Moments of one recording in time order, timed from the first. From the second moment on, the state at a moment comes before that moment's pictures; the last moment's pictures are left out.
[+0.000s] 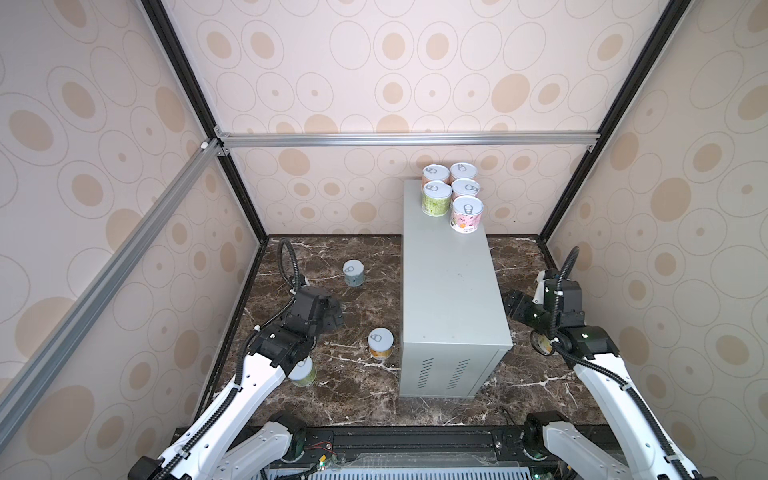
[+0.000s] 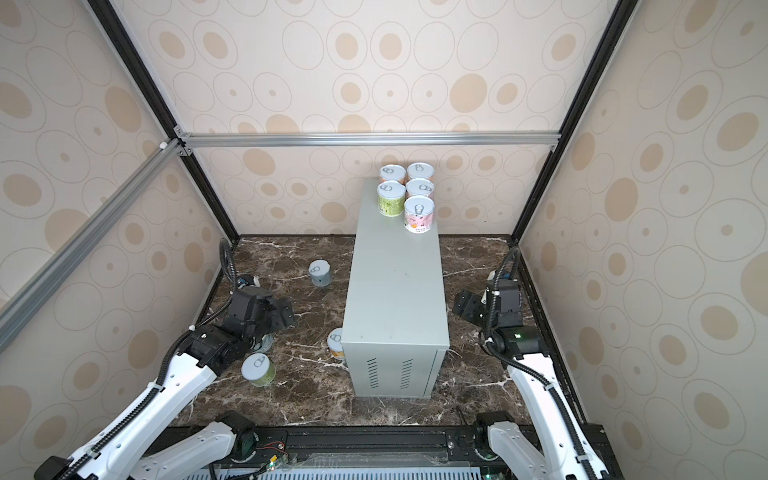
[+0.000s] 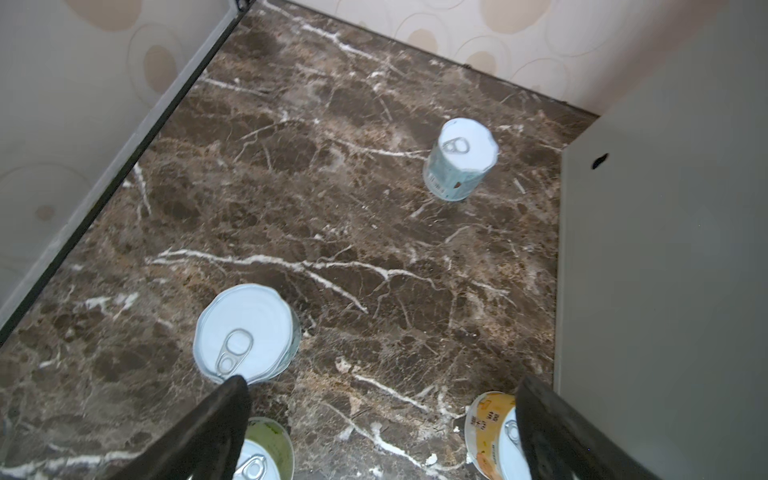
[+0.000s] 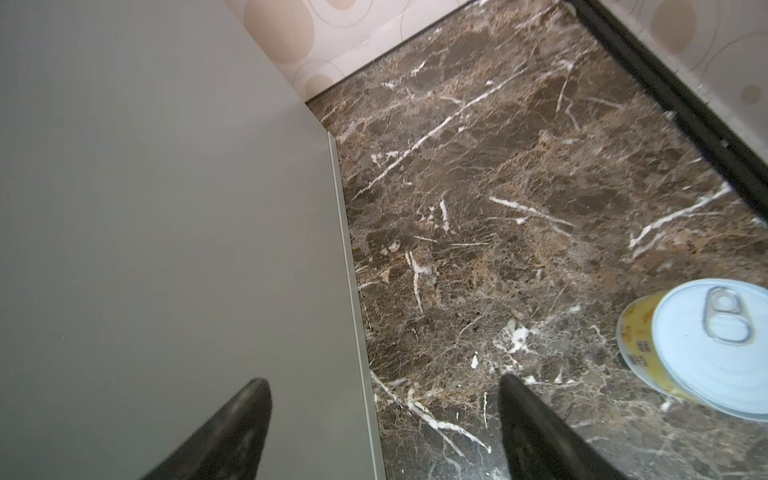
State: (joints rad) left arm -0.42 0.95 0.87 -0.75 -0.42 -0.66; right arm 0.08 0.92 0.82 -0.58 -0.02 0.52
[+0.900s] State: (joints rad) left arm -0.24 1.01 0.76 -0.87 -0.46 -0.86; right arm 0.08 0.97 0.62 -0.32 -0.20 0.64
